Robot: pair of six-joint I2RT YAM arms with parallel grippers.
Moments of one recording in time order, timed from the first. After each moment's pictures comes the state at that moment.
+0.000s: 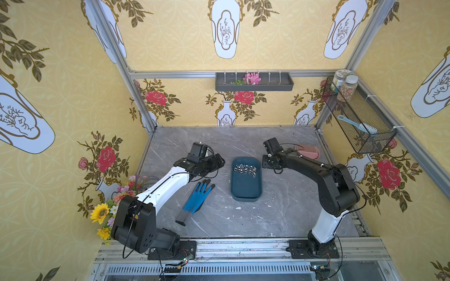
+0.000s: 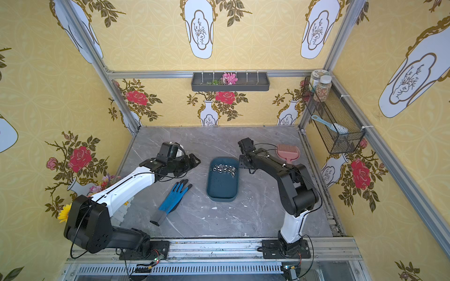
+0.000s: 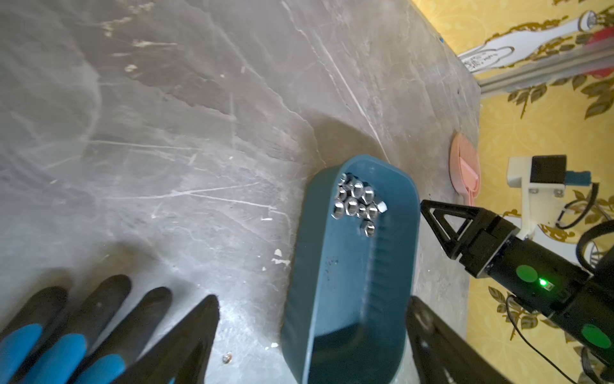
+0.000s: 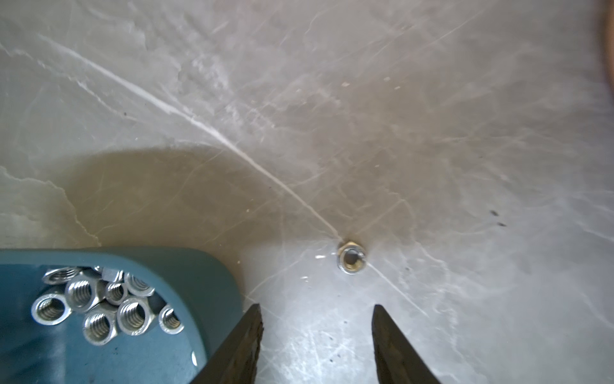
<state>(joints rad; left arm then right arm) -0.46 1.45 1.04 -0.42 0.23 -0.77 0.38 1.76 1.19 -0.50 0.16 0.45</state>
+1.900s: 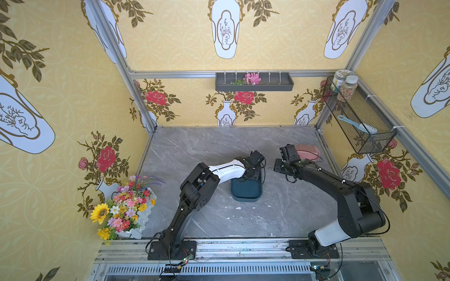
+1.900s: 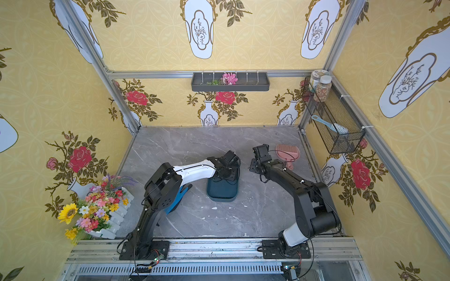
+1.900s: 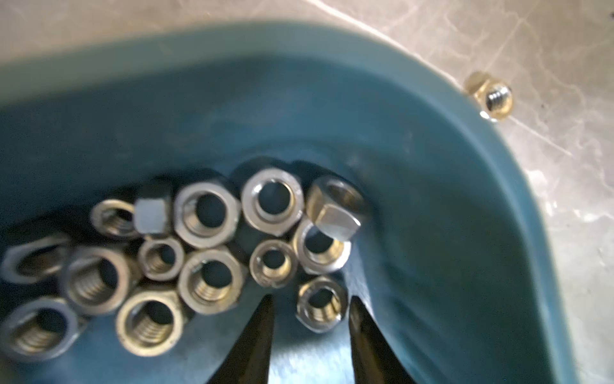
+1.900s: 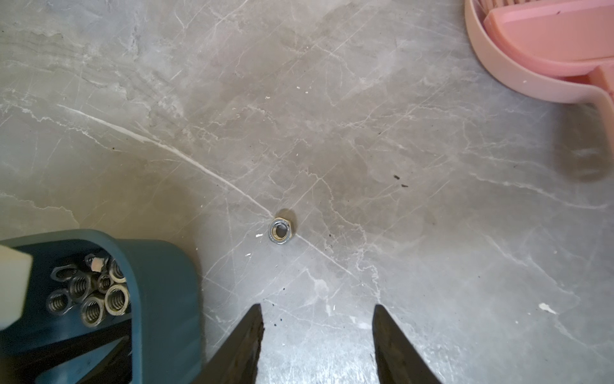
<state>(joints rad) -0.85 2.21 1.62 -0.55 -0.07 -0.51 0.28 1.54 0.94 -0.37 0.13 0.49</state>
